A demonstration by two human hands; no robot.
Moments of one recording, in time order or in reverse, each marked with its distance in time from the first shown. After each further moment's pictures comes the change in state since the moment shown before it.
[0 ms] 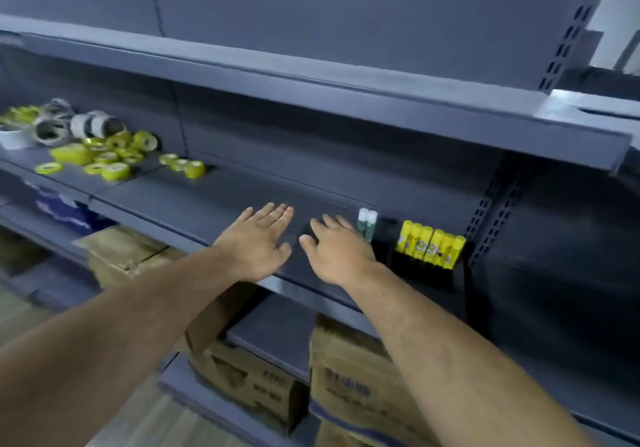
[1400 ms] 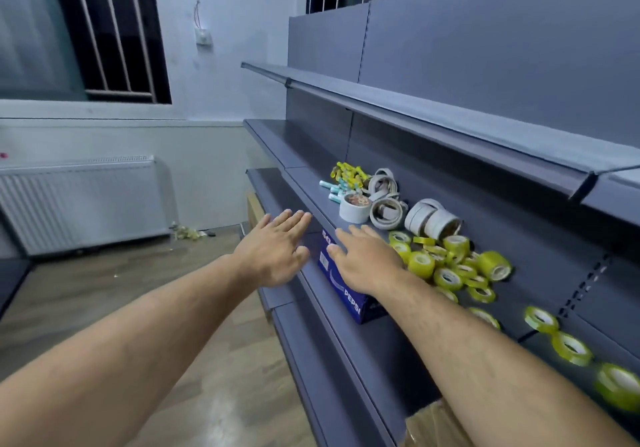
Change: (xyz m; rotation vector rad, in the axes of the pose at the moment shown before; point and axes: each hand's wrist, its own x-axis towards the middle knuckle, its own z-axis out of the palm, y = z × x) left_hand -0.136 -0.719 -0.052 -0.033 0.160 -0.699; right_hand 0.416 -0.672 0.125 0.002 -0.120 -0.656
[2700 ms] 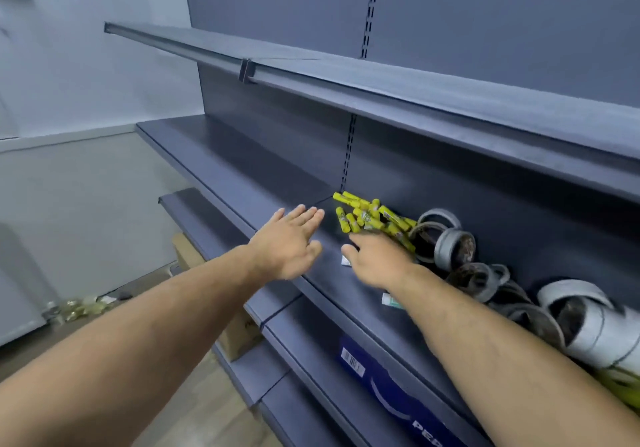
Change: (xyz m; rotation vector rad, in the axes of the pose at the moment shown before) left_hand 0.513 -0.270 0.076 -0.028 -0.145 0.390; right_hand 0.515 0.040 0.068 0.028 0.004 0.398
